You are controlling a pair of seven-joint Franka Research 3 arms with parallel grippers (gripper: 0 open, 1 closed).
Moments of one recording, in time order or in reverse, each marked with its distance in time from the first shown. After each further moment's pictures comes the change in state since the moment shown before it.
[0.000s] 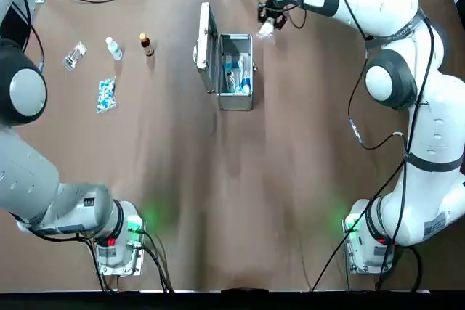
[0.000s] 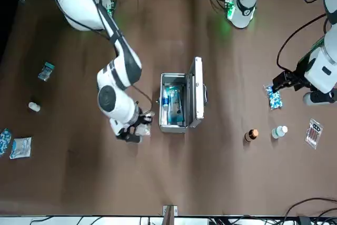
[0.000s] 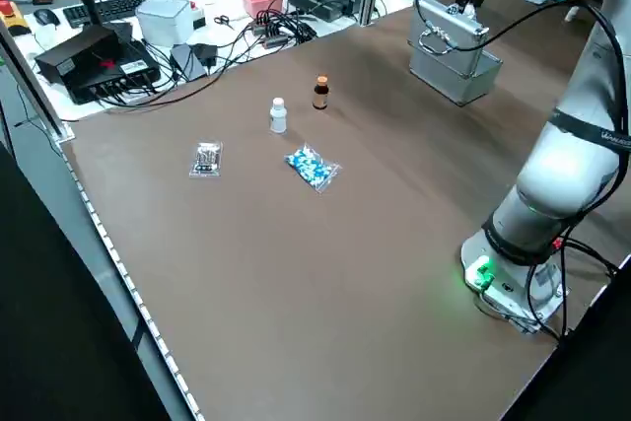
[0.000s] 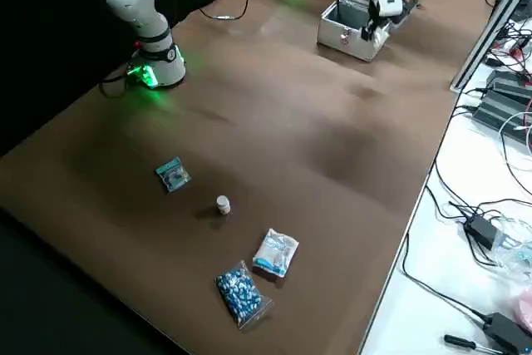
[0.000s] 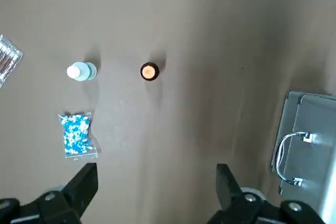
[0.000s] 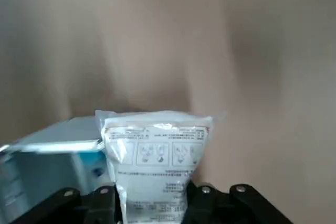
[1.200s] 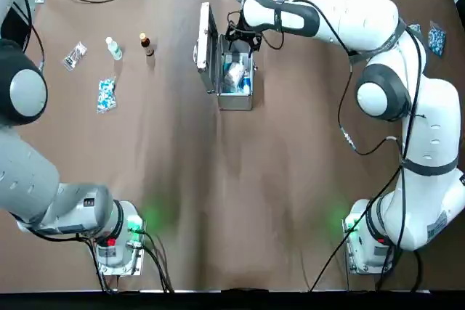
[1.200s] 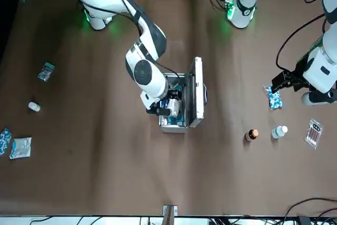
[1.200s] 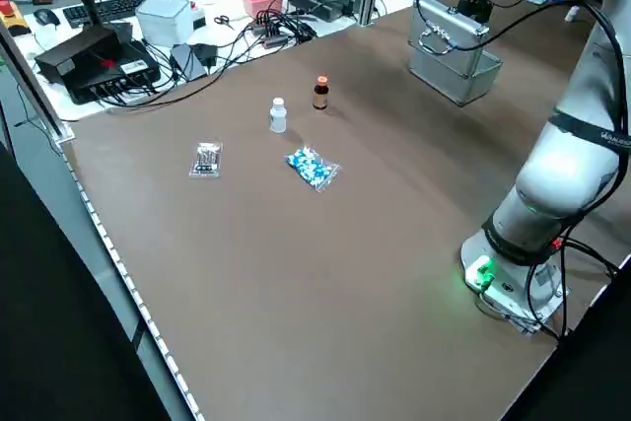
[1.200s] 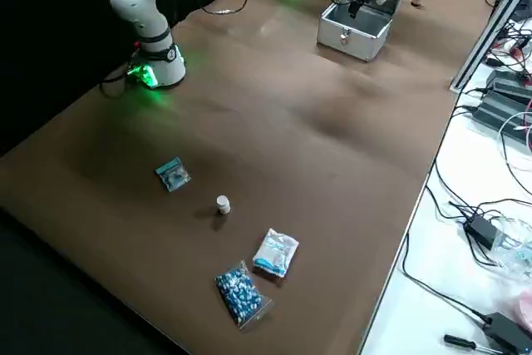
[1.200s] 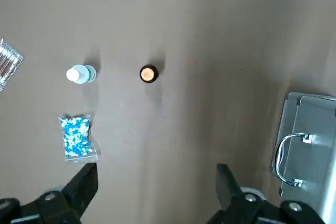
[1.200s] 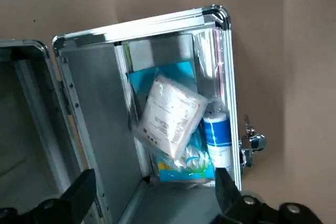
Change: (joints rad) left arm -0.005 0.000 -0.003 0.000 0.006 0.008 0.001; right arm 0.128 0.014 0.093 0.006 -0.002 0.002 0.175
